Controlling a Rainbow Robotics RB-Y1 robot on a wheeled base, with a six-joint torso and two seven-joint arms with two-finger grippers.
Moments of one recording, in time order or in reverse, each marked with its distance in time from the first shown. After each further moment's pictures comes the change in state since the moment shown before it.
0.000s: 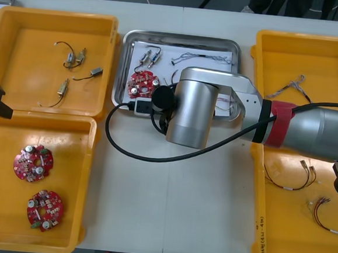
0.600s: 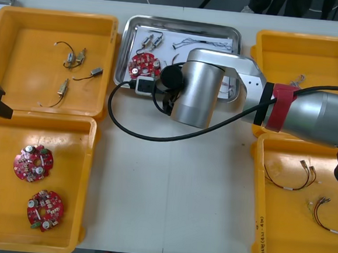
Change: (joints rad) right arm -0.064 0.000 0.000 0.126 -0.005 -0.160 0.017; left arm 0.000 0.000 0.000 0.000 0.000 0.000 0.000
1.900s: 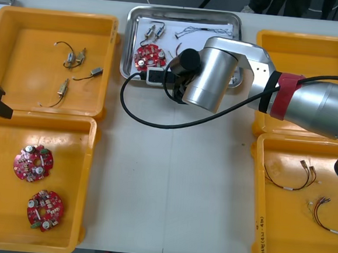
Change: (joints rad) right arm -0.028 0.000 0.000 0.178 -0.081 -0.160 0.182; left arm 0.000 0.000 0.000 0.000 0.000 0.000 0.000
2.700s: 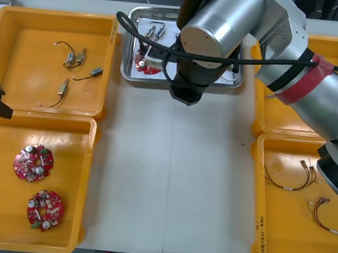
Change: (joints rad) right arm 0.131 0.054 -0.556 -0.294 -0.153 0.727 -0.035; left arm 0.000 0.000 0.000 -0.001 0.000 0.000 0.000
